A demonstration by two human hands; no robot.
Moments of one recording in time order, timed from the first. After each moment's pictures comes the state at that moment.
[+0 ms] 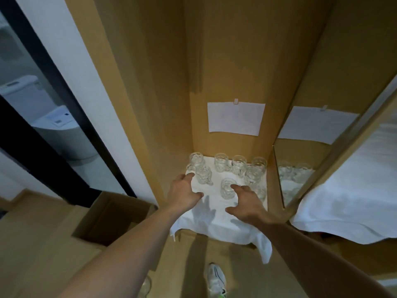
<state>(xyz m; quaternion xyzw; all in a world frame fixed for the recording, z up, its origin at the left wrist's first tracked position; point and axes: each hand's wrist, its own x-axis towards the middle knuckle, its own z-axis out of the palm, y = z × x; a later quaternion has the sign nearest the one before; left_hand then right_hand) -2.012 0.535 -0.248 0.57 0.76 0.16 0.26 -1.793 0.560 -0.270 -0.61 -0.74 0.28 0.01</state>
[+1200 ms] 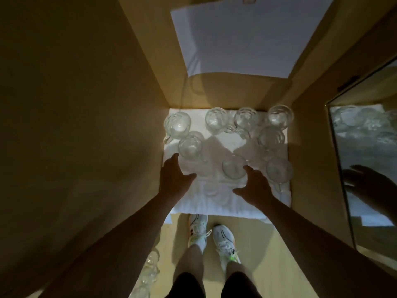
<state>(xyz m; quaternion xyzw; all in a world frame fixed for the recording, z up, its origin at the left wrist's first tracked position) -2.050 0.794 -0.483 0.48 0.79 0.07 0.38 -1.811 0.782 -0.511 -0.72 -0.56 0.40 -0.08</state>
